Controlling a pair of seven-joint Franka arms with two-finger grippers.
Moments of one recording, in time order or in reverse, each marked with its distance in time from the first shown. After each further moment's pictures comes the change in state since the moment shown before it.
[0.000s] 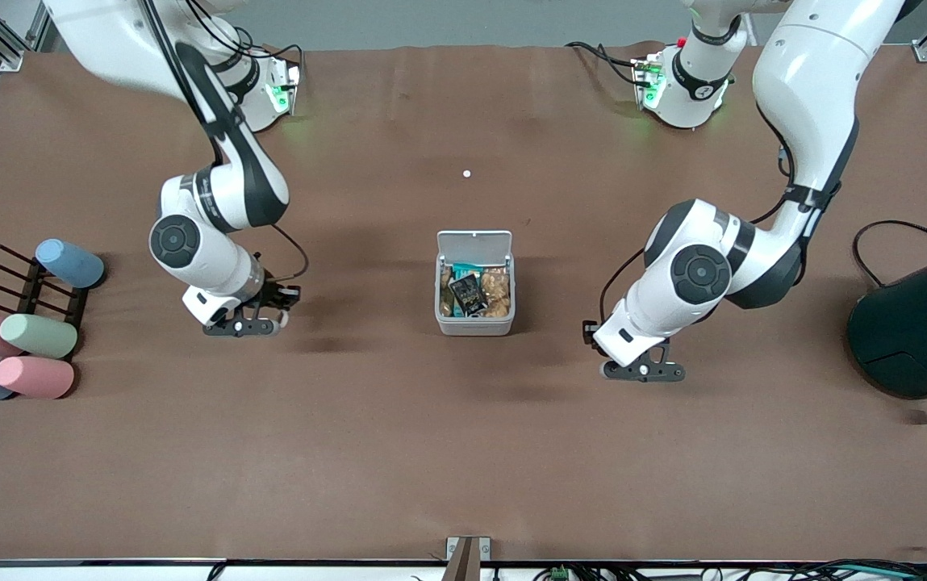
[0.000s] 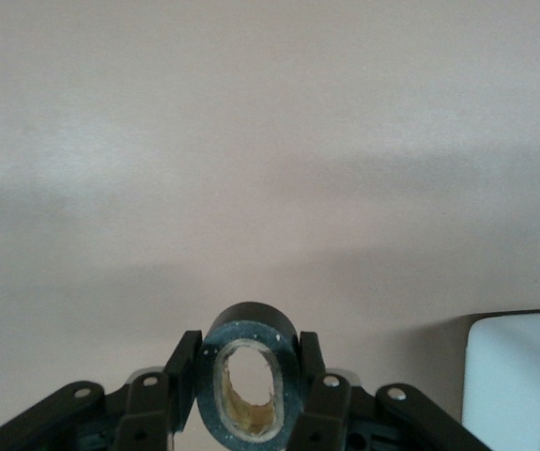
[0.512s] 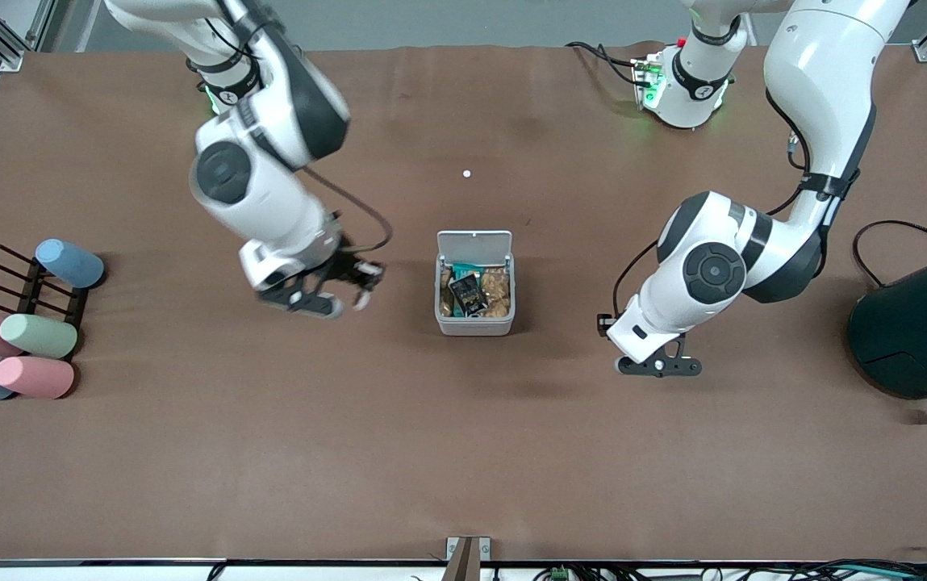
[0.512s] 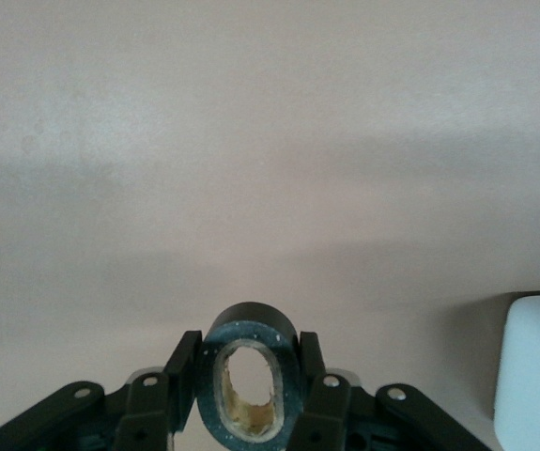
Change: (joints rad) left arm 0.024 -0.020 0.003 -0.014 0.000 -0.073 0.001; right arm 0.236 0.012 0.041 0.293 0.059 -0.090 0.504
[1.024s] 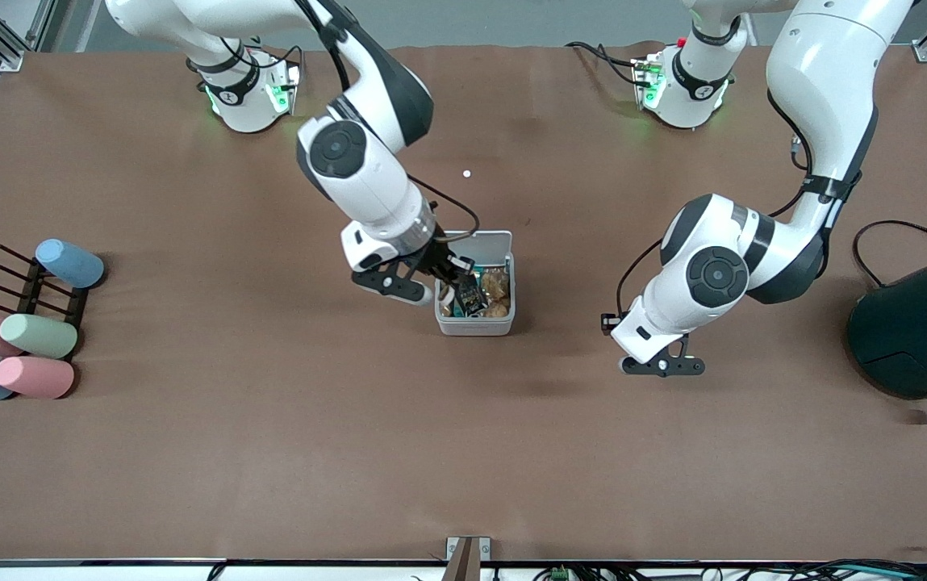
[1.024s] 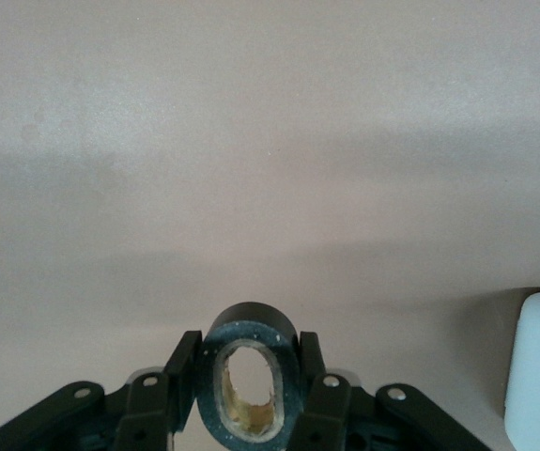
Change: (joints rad) left arm 0.002 0.000 0.000 -0.011 0.000 -0.001 0.000; right arm 0.122 0.177 -0.001 0.092 0.000 0.200 0.166
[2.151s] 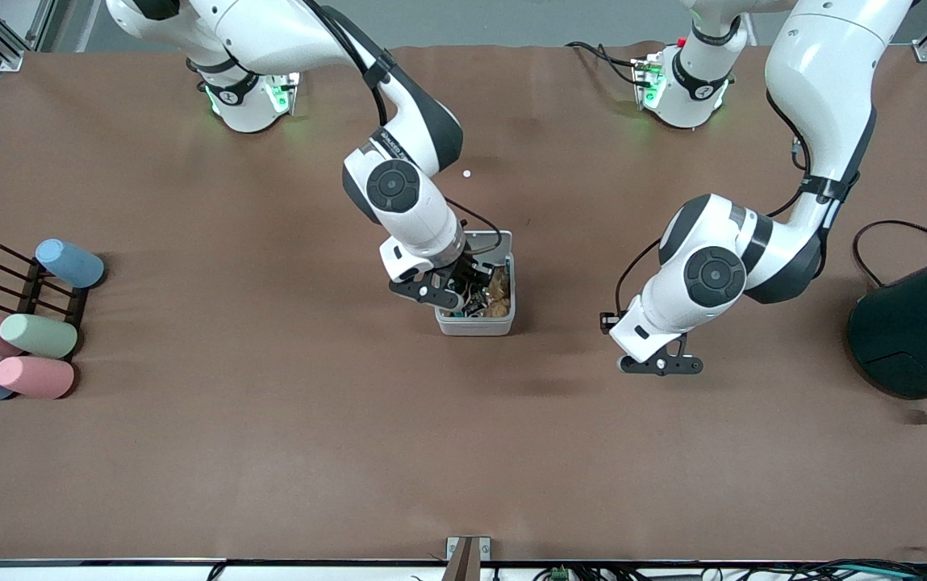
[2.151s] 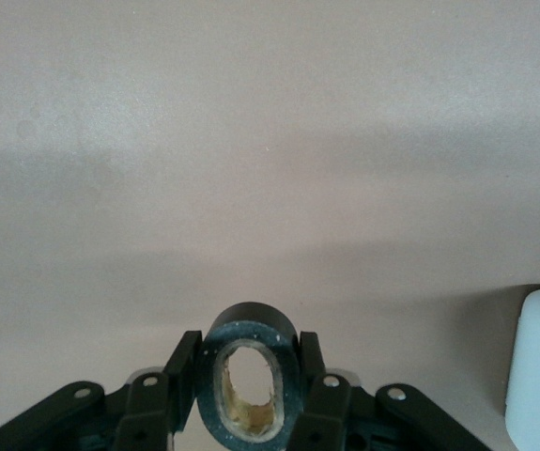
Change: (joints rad) left arm -0.001 0.000 -0.001 -0.003 0.000 0.000 -0.001; right arm 0.048 0.096 -0.002 0.007 -0.008 -0.001 0.004
